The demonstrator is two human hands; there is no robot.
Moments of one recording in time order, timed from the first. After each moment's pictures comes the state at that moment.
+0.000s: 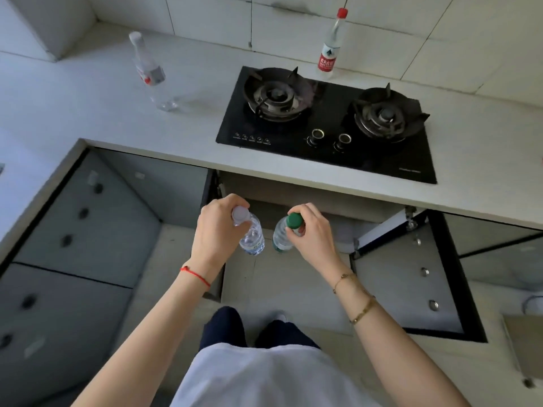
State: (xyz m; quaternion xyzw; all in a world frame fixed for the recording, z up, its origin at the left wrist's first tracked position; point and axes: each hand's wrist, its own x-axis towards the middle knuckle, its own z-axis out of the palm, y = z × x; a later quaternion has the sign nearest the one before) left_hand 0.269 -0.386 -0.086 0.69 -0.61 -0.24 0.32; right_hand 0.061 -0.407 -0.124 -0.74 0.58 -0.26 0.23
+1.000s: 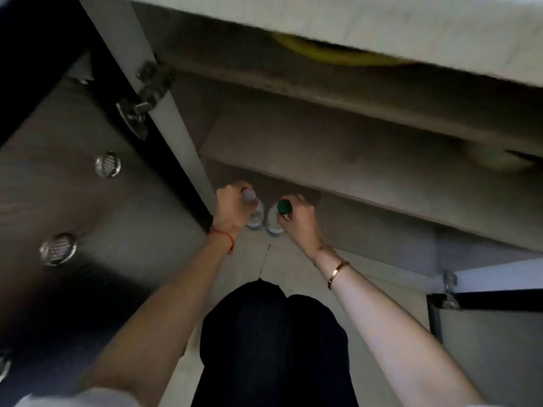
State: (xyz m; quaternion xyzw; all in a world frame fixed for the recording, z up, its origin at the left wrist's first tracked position) left_hand 0.239 -0.651 -0.651 0.76 -0.54 -0.23 0.27; right_hand 0.074 -0.669 -0.678 -0.76 0.56 -0.19 0.29
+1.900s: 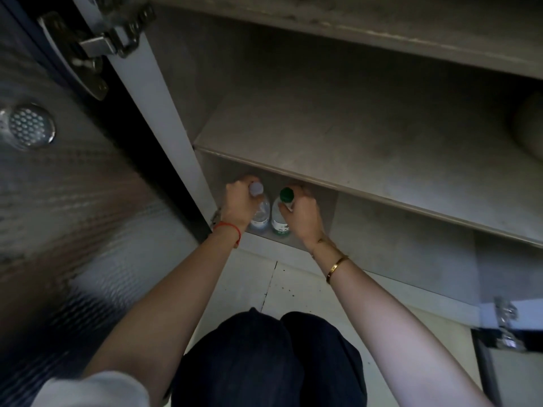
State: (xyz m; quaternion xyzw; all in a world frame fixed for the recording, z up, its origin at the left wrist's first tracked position) left_hand 0.260 -0.716 -0.752 0.75 -0.55 -0.22 0.29; right_hand 0.108 -0.732 -0.765 -0.74 0.58 -0.20 0.27
